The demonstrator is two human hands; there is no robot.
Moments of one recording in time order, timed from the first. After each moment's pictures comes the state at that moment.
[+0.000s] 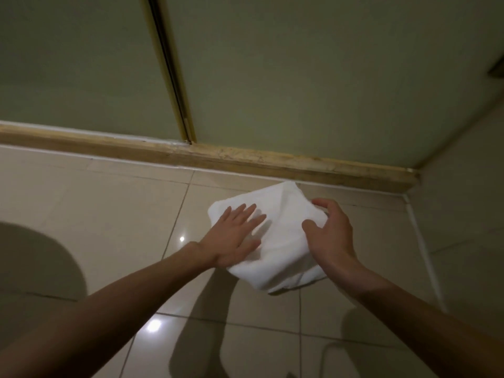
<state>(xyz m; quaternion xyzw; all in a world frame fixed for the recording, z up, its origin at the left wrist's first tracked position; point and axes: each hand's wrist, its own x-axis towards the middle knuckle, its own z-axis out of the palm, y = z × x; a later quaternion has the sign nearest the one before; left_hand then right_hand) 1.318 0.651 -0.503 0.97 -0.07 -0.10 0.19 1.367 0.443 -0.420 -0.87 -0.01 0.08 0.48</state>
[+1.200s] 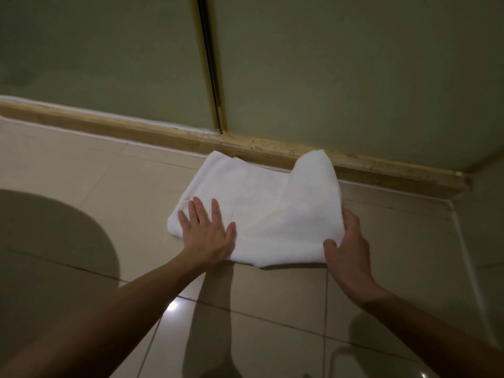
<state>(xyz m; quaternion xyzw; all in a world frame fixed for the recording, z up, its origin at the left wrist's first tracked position) 1.272 0.701 -0.544 0.95 0.30 -0.11 0.06 1.354 0.446 -0.468 -0.88 -0.07 0.09 0.45</state>
